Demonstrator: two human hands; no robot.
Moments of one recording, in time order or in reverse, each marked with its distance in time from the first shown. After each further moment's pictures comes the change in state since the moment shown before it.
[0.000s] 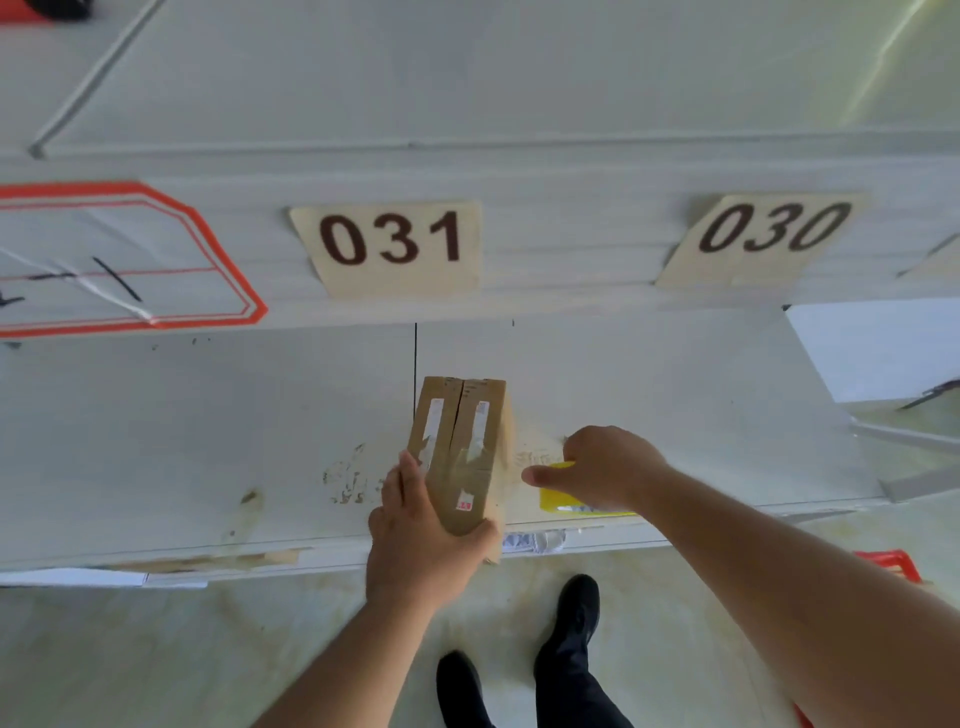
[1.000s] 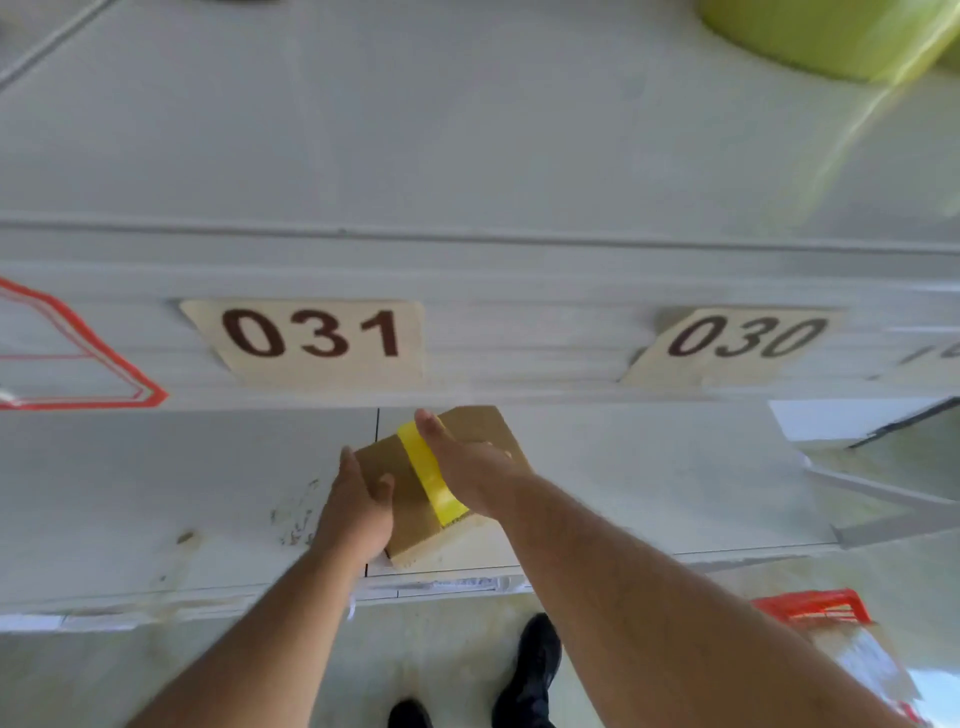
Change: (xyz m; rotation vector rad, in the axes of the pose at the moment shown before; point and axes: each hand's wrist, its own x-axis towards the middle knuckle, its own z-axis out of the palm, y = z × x) left_hand 0.095 0.007 -0.011 -0.340 0.023 -0.218; right_hand 0.013 -0.103 -0.021 0.523 -0.255 0.191
